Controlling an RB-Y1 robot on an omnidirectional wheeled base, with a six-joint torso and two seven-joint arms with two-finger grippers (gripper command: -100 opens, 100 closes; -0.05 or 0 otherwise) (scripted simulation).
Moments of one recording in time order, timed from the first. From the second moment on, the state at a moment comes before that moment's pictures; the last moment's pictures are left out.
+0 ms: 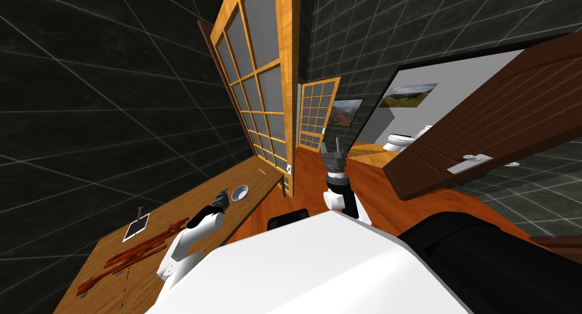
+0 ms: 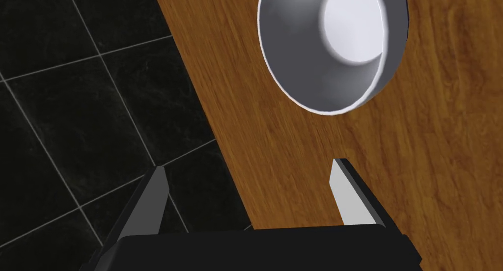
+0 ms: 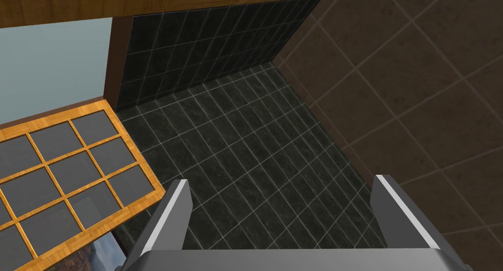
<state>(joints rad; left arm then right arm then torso) 0.22 0.24 0.28 -1.65 0.20 0.55 -0.03 0.49 -0.03 0.03 -2.36 0.07 -0.55 -0.17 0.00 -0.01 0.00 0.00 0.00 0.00</state>
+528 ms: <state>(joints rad) 0.18 0.26 0.32 -1.55 0.22 0.68 -0.02 0.49 -0.03 0.03 -2.36 0.07 -0.55 -0.17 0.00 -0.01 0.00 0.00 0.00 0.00</state>
